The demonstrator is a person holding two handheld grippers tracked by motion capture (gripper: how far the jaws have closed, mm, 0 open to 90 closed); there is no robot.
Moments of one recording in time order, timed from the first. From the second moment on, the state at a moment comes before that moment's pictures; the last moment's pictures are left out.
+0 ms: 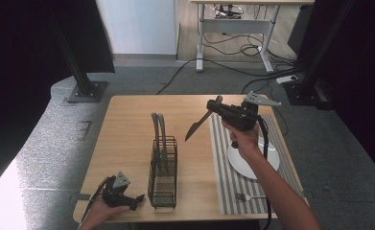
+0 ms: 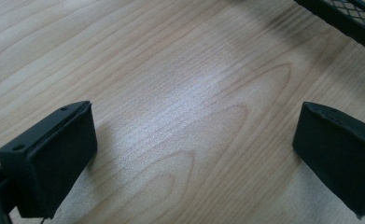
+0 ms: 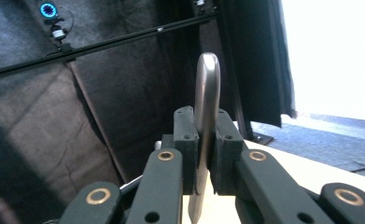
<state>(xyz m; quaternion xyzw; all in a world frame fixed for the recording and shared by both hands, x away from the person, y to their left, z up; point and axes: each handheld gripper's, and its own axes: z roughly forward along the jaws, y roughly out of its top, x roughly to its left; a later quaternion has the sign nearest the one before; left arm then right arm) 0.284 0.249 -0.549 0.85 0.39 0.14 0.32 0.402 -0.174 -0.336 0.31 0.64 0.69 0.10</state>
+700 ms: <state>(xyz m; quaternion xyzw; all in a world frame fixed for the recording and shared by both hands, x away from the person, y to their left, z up) 0.284 0.248 -0.548 0.85 0.39 0.14 0.32 0.426 -0.188 -0.403 0.38 0.65 0.65 0.09</state>
